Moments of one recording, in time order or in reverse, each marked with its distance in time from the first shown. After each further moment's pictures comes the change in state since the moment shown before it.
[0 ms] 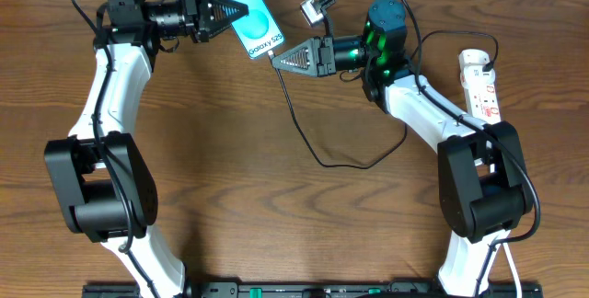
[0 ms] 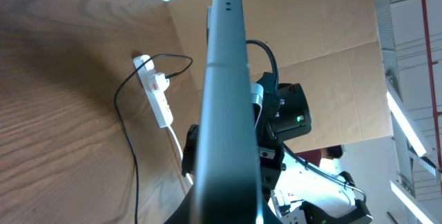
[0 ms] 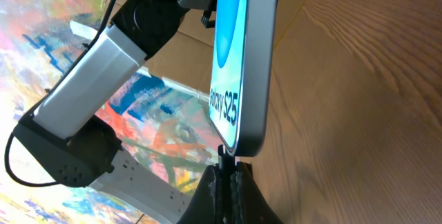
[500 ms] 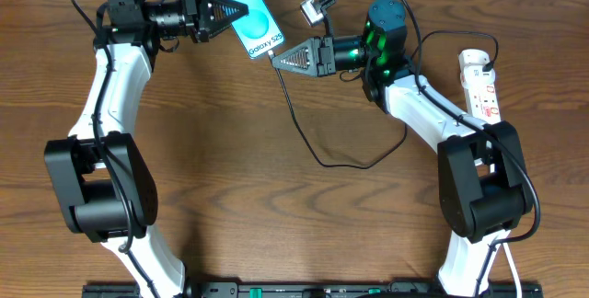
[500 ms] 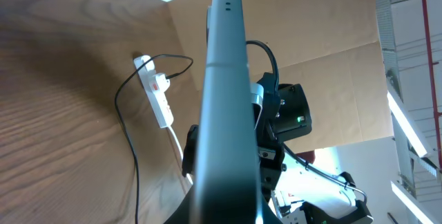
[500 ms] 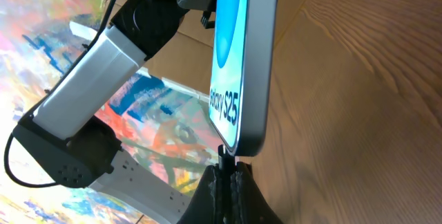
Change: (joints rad) left arm 0.000 0.000 0.000 0.000 -0.003 0.000; right arm 0.000 0.000 0.000 0.000 0.003 0.000
